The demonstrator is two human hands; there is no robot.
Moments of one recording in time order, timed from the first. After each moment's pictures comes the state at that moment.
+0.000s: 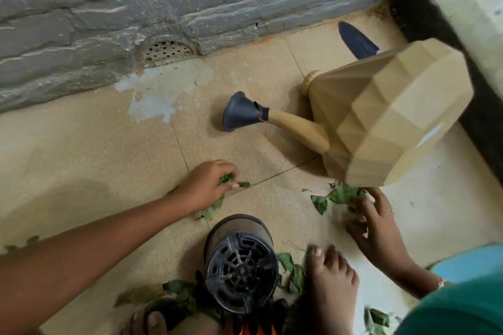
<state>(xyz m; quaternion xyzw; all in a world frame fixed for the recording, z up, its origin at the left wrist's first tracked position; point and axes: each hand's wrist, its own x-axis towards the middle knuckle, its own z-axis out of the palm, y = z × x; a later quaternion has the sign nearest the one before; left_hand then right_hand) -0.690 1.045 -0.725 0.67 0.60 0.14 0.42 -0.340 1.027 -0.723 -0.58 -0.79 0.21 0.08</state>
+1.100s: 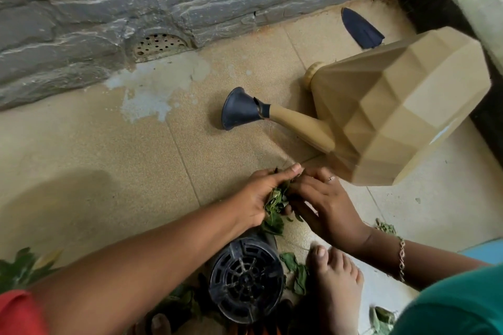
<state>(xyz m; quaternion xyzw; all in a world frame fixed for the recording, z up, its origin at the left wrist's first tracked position) -0.594 1.063 -0.701 0.03 0.52 0.29 0.80 -0.444 1.059 -0.696 -0.36 -0.89 0.21 0.18</state>
